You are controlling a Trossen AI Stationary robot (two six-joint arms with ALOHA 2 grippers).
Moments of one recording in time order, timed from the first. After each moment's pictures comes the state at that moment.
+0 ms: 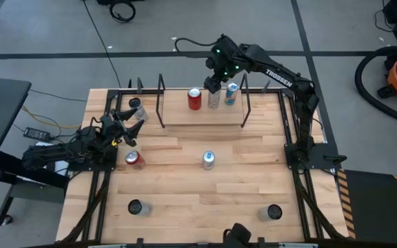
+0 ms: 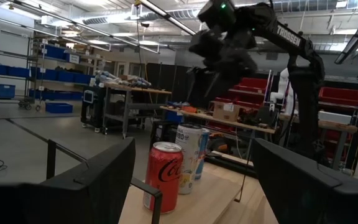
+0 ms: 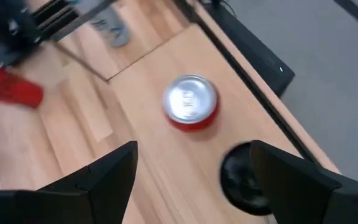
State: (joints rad) left arm 0.16 0.05 0.01 0.34 -0.46 -0.06; right arm -0.57 1.92 2.11 -1.12 -0.21 0.09
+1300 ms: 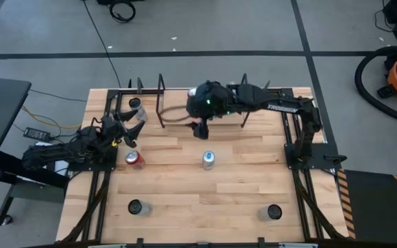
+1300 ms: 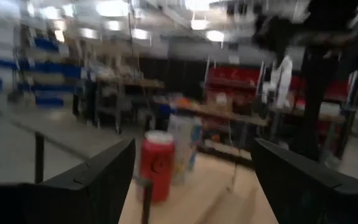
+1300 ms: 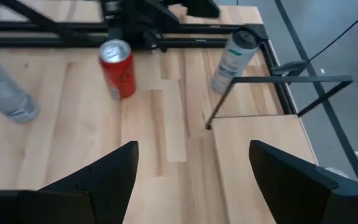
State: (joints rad) left arm 0.15 0.05 0.02 0.29 -0.42 -0.07; right arm -0.06 1.85 2.08 -0.94 0.09 -0.04
